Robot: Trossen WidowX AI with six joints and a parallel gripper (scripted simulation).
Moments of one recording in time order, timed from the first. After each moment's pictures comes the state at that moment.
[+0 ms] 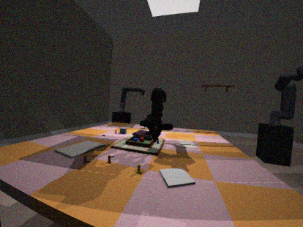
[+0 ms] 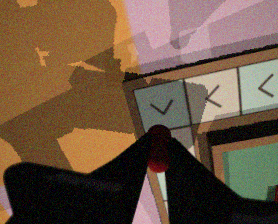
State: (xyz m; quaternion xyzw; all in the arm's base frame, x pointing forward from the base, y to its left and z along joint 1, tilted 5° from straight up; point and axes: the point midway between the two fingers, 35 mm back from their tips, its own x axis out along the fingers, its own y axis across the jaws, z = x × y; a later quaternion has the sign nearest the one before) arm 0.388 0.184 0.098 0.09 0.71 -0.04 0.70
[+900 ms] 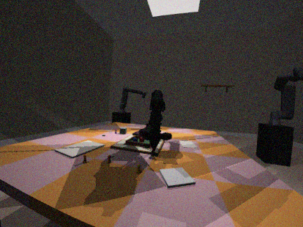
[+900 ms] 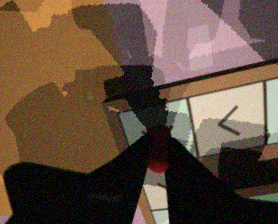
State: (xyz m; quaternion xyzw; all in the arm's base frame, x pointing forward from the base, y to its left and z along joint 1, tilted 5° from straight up) arm 0.388 0.185 0.049 0.09 0.71 -0.04 0.70
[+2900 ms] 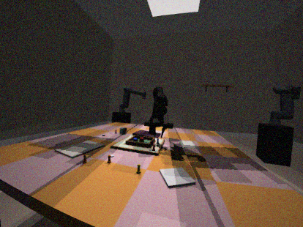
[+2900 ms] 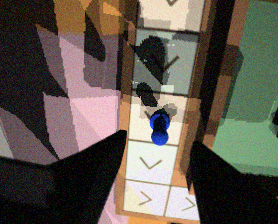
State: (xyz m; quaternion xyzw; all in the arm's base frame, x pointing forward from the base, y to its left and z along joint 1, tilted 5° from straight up) arm 0.258 0.156 0.078 -0.03 0.71 0.08 0.70
